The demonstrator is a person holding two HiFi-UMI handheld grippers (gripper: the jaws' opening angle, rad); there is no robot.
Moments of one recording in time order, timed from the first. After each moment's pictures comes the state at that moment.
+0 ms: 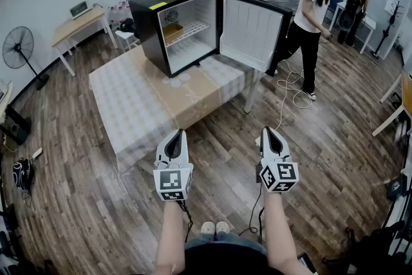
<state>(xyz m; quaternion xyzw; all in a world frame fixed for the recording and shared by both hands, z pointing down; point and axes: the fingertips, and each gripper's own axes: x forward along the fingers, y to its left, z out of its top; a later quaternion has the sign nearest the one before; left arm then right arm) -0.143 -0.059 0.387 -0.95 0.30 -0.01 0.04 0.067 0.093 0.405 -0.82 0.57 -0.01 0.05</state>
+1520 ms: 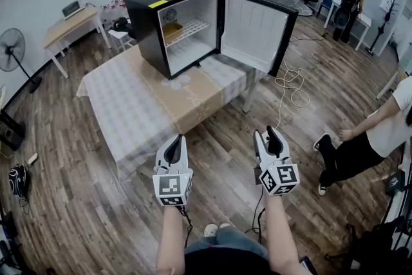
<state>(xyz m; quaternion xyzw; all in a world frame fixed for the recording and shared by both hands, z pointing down) -0.154 -0.102 0.413 -0.96 0.28 -0.02 0.01 0.041 0.043 0.408 -0.81 0.59 0.00 0.05</state>
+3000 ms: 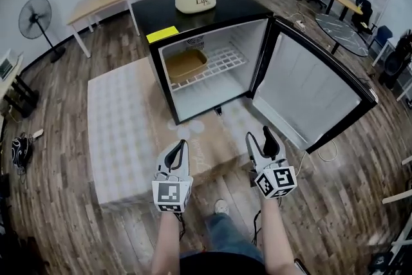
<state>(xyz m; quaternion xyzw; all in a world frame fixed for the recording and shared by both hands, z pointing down) 0.058 -0.210 0.469 -0.92 0.39 -0.05 0.03 0.263 -0.154 0.462 -0.68 0.73 -0.02 0.08</state>
